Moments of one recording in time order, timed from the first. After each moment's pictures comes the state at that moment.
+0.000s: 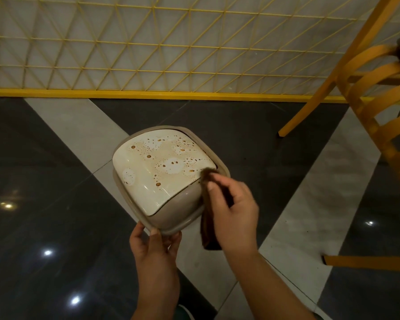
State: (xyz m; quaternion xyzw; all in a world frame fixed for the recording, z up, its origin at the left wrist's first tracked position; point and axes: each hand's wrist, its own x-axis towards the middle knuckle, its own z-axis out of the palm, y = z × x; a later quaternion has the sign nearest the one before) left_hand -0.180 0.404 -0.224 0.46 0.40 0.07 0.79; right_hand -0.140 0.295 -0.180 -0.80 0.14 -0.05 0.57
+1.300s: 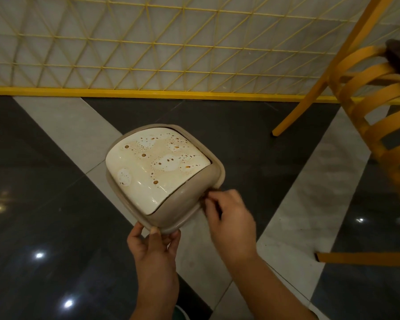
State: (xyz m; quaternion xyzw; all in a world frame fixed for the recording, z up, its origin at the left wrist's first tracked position) left_hand -0.179 0.398 -0.222 0.47 0.40 0.06 0.79; right_hand -0.149 0.281 -0.216 -0.93 0.07 -0.06 0.34
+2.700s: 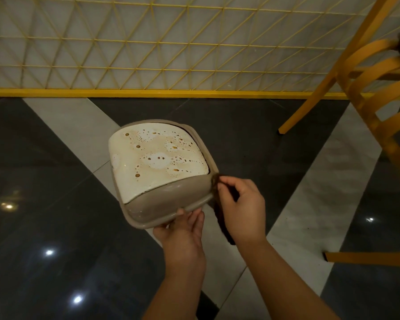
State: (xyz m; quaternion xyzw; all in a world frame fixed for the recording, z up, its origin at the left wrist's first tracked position) left_hand -0.158 0.366 -0.213 0.35 0.43 0.05 0.83; right_hand -0.128 0.274 -0.211 -0.86 0.17 -0.06 0.48
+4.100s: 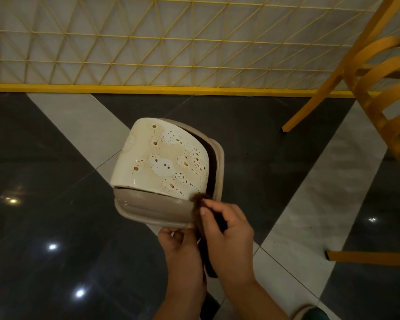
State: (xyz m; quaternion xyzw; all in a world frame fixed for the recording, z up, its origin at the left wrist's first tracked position) left_hand -0.188 0.372 -0.211 0.45 0.41 -0.03 0.79; right_hand -0.180 0.311 -0.206 -0.80 0.15 -0.06 0.58
